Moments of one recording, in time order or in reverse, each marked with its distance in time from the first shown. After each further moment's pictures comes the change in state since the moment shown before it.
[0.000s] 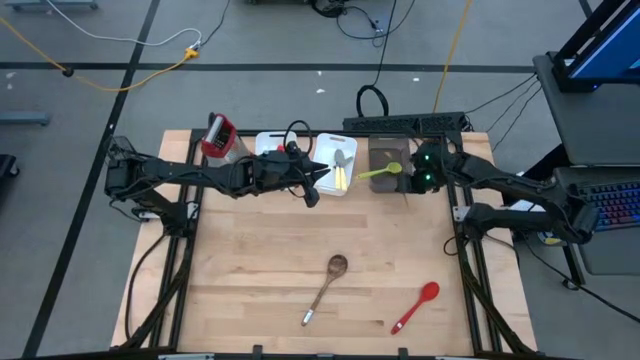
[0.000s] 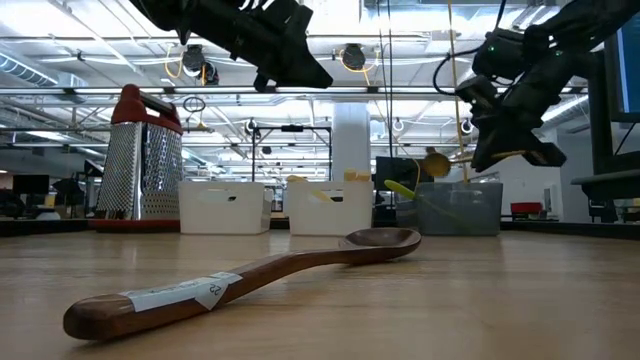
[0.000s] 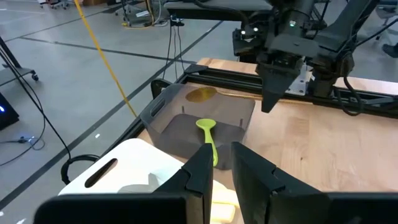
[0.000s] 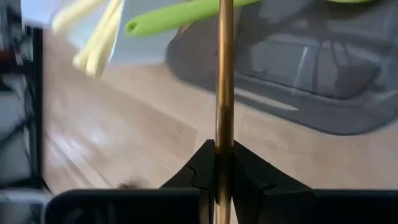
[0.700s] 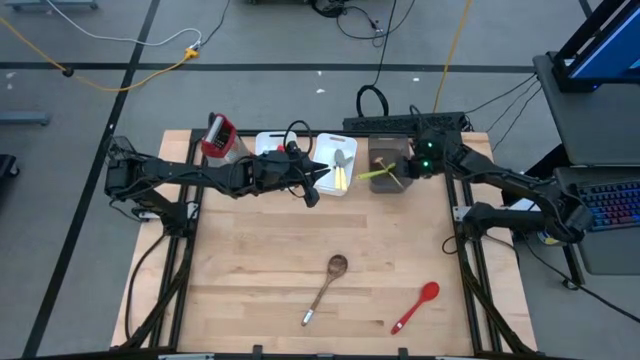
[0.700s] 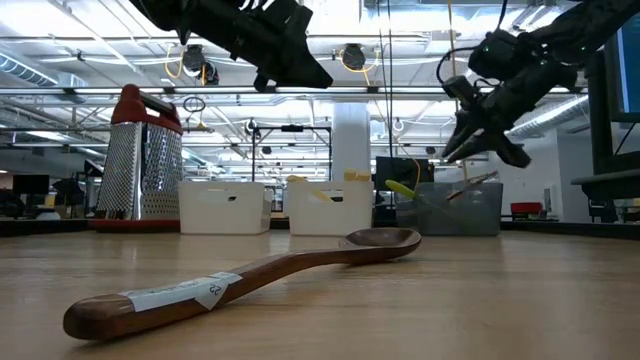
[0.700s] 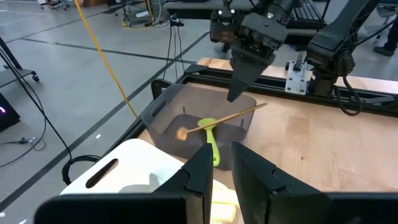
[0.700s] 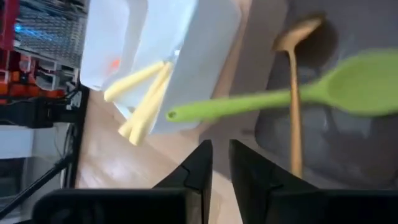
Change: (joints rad) left arm 0.000 0.000 0.000 0.000 0.000 0.005; right arm -0.111 0.062 0.000 0.259 -0.017 -0.040
